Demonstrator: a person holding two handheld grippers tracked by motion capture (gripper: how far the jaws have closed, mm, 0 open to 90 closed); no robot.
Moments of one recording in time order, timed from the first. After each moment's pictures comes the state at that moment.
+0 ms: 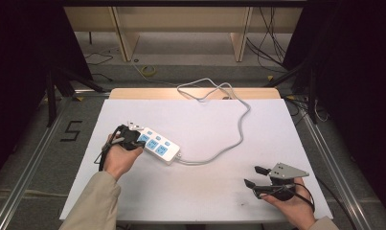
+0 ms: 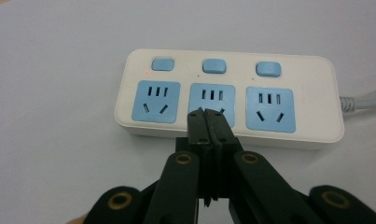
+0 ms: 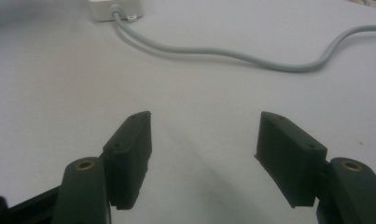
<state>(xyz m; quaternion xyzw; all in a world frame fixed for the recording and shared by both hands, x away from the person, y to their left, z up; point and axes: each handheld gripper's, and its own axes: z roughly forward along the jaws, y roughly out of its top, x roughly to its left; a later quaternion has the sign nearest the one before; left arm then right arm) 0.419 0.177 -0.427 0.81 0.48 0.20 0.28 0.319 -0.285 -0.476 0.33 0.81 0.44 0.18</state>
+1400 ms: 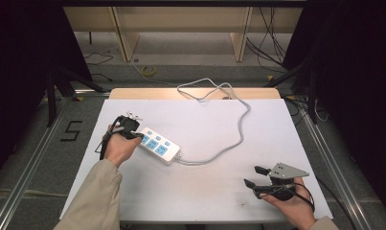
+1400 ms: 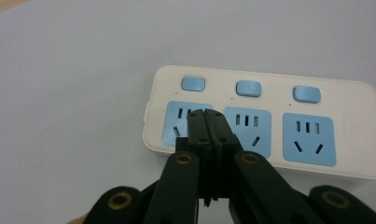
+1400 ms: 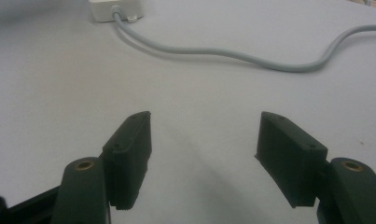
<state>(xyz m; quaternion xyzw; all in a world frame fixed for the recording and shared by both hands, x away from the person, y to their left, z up) 0.452 0.184 -0.422 0.81 0.50 0.19 0.26 0.319 -0.285 -0.476 0.34 0.81 0.45 0.18</state>
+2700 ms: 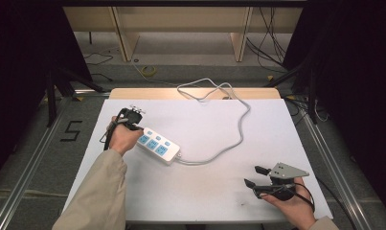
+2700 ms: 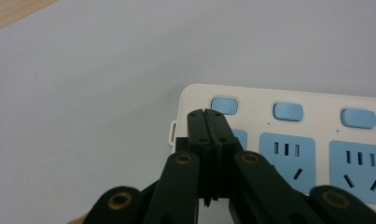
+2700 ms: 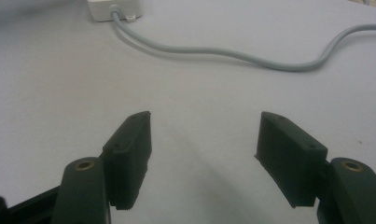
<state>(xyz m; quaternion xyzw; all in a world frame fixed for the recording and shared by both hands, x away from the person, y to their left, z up) 0.485 0.181 -0.424 0.82 0.49 0.20 0.22 0.319 -0.285 -0.476 0.34 0.81 0.44 0.18</state>
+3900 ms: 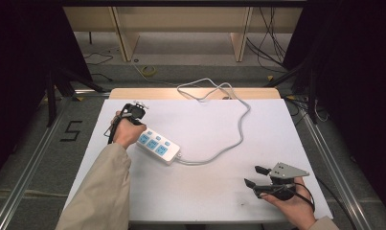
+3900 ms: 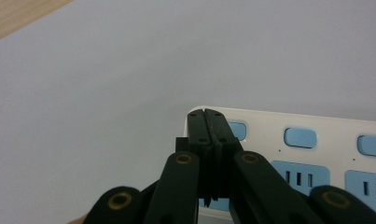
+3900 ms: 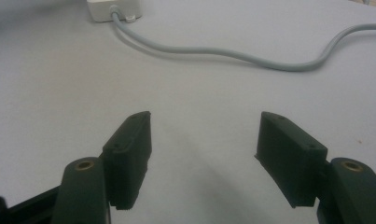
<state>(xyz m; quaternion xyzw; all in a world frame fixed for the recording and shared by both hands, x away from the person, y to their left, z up) 0.506 0.174 -0.424 0.82 0.49 0.20 0.20 0.320 -0.286 -0.476 0.34 0.81 0.44 0.18</state>
